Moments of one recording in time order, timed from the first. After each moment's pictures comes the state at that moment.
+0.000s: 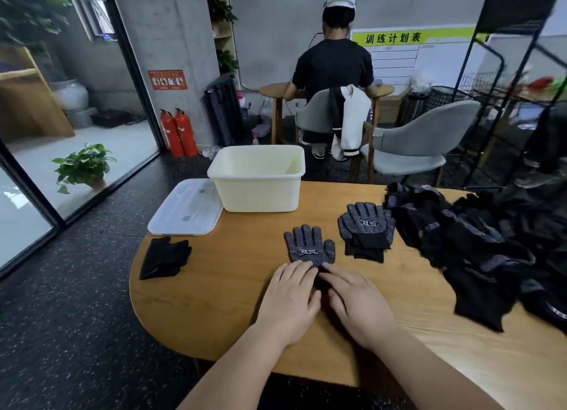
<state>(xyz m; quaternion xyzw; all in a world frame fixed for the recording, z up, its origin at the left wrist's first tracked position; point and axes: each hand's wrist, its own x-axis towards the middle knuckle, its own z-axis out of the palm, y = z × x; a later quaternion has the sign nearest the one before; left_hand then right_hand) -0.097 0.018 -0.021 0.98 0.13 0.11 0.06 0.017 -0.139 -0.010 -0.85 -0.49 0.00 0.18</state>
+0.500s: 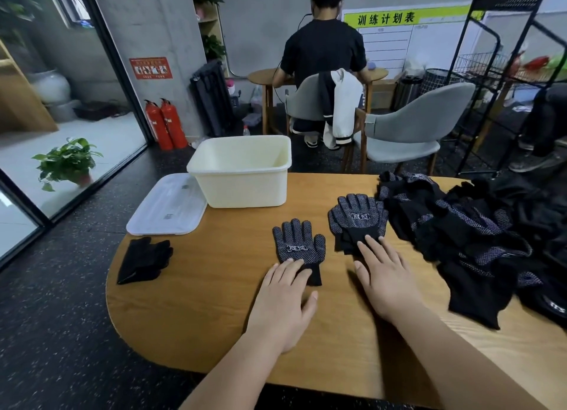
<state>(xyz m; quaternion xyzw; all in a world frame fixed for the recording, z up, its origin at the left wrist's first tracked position) -0.088 0.008 -0.025 0.98 0.16 0.09 0.09 0.098 -0.166 -0.022 -0.93 -0.34 -0.01 0.09</state>
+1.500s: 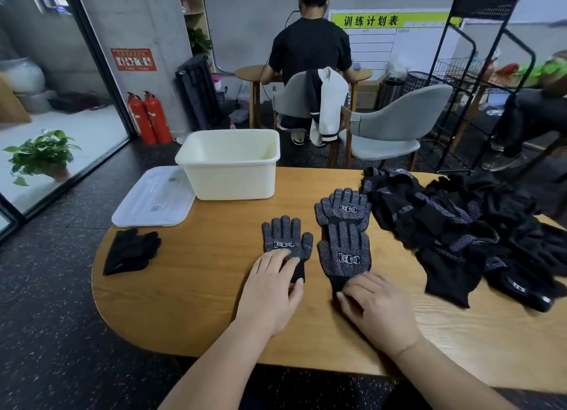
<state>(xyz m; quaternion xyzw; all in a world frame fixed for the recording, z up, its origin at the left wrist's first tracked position) -0.093 0.006 -0.029 0.97 0.15 0.15 0.10 0.037 -0.211 -0.037 -0.78 -0.51 -0.27 0.23</state>
